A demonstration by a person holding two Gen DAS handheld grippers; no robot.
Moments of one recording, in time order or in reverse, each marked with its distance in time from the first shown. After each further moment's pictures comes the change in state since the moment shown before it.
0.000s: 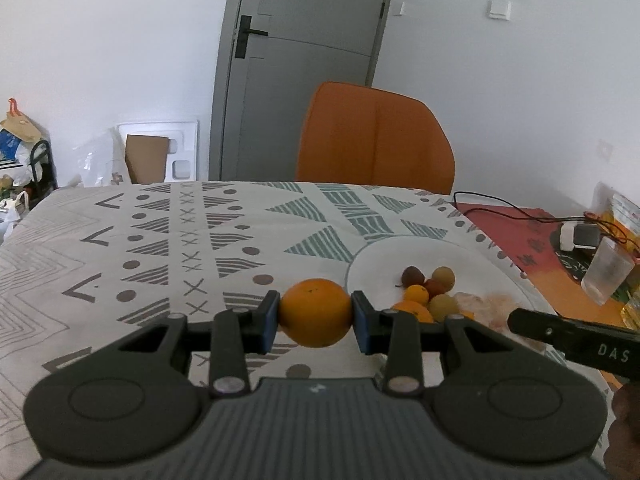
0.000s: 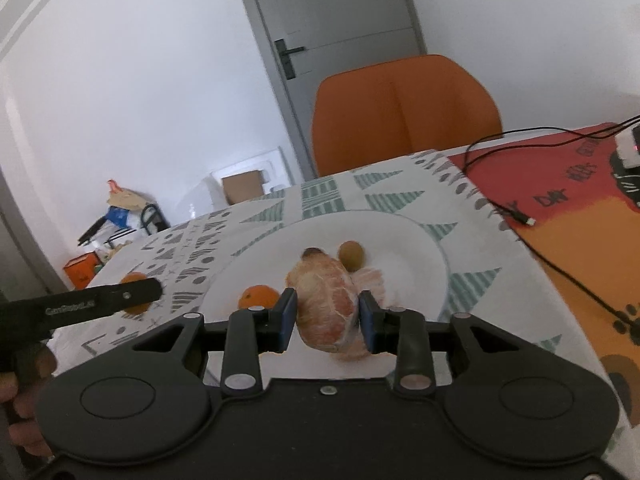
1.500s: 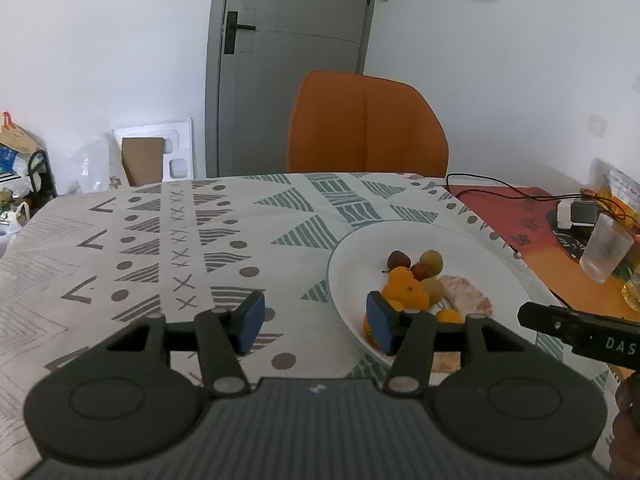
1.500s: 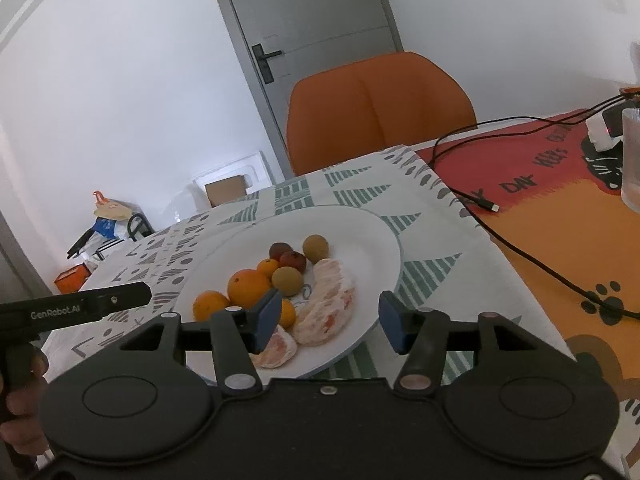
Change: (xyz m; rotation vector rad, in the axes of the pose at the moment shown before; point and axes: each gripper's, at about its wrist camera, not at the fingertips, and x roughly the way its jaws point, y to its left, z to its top) left arm -0.006 -0.018 -0.001 0.055 0.029 0.018; right arm -0.014 -0.022 -0.008 0.045 -0.001 -0.043
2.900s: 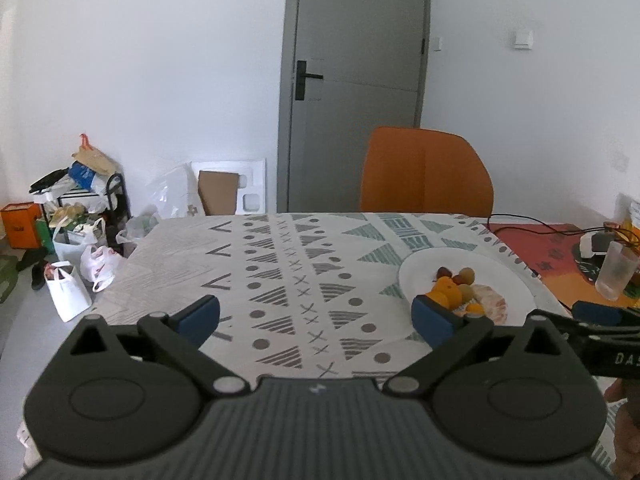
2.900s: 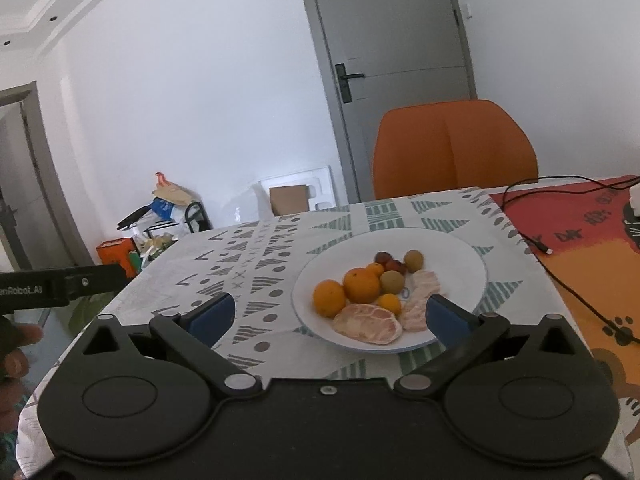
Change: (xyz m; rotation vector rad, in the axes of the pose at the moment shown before) left arm -0.133 0.025 -0.026 -0.047 -0.122 0.187; right arm -0.067 0.072 -0.013 -0.179 -0.062 0.139
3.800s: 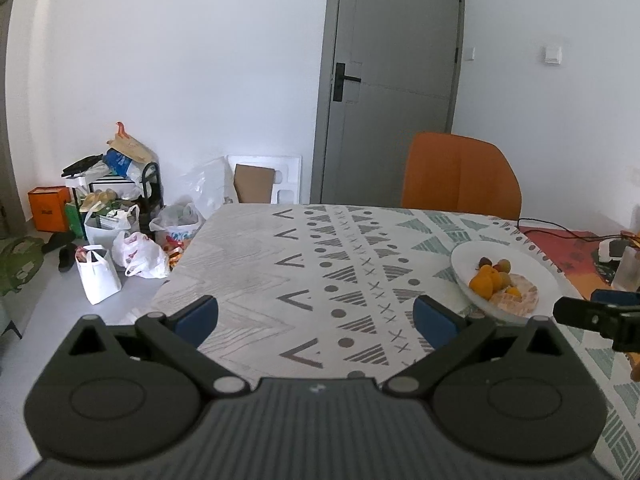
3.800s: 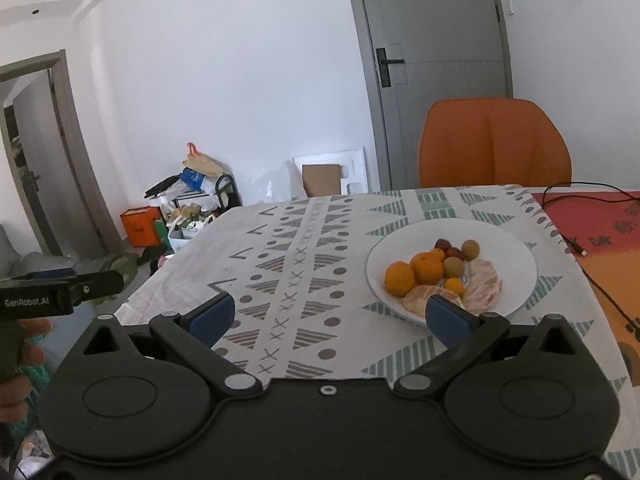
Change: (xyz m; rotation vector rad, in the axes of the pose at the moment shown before) left arm -0.049 0.064 -0.021 -0.049 -0.004 0.064; right arm -0.017 0.062 0.001 -0.066 0.081 0.056
